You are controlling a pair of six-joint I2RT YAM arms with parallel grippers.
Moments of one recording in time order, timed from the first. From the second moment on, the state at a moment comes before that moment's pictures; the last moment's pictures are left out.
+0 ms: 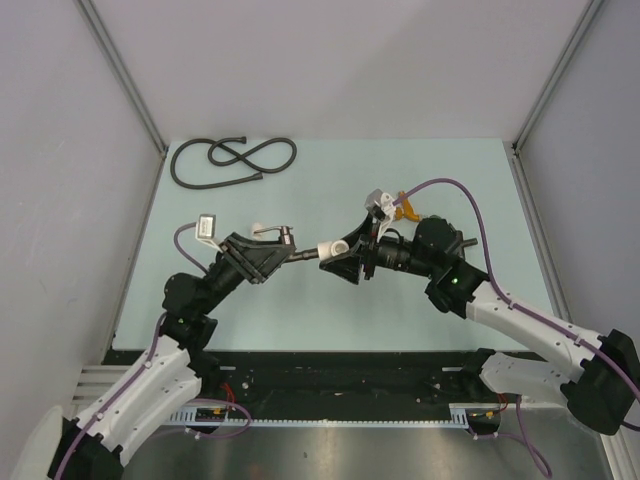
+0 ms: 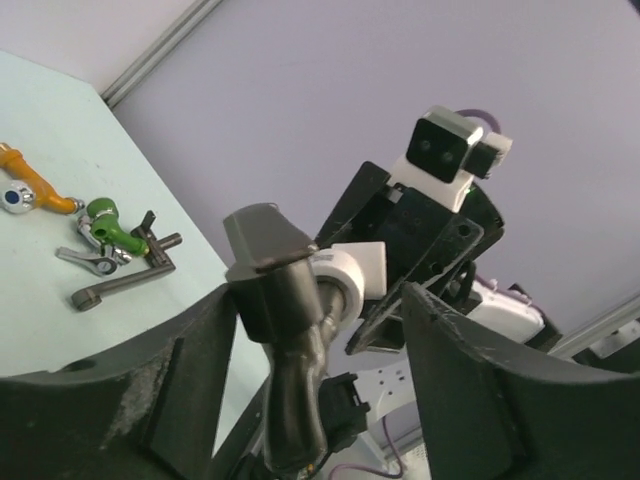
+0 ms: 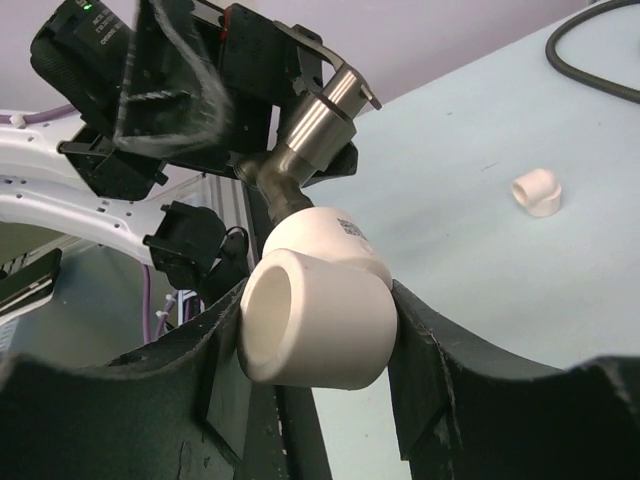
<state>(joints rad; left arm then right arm) -0.48 0.59 0.33 0.62 0.37 -1.12 0.80 1.08 0.80 0.31 -0.52 0.35</state>
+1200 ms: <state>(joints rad) -0.49 0.36 0.46 0.28 0.68 -0.18 0.73 1.15 0.80 0.47 -0.84 0.69</state>
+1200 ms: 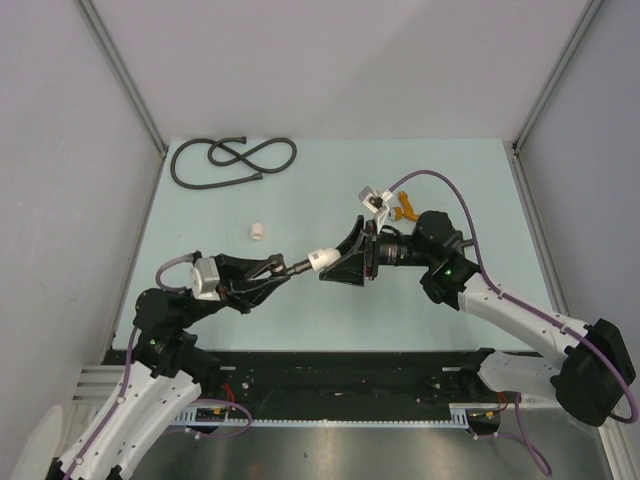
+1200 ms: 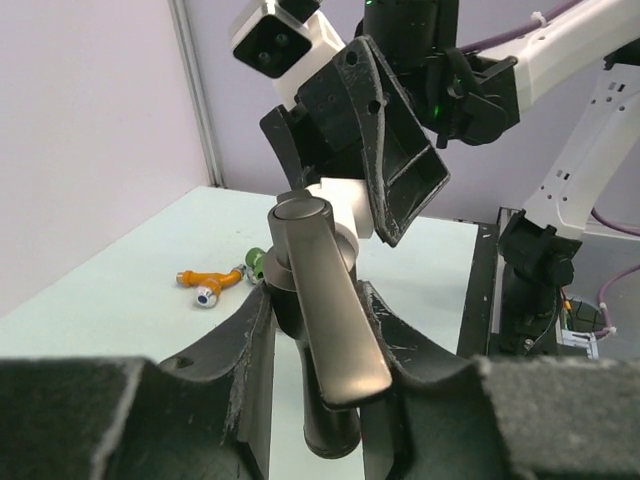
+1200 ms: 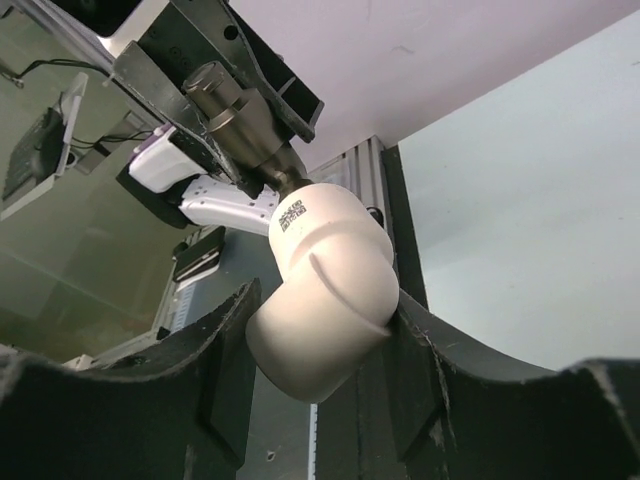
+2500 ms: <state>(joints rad) -0.50 0.47 0.59 -0.06 0.73 -0.10 1.02 1.30 1.14 -0.35 -0.35 -0.29</state>
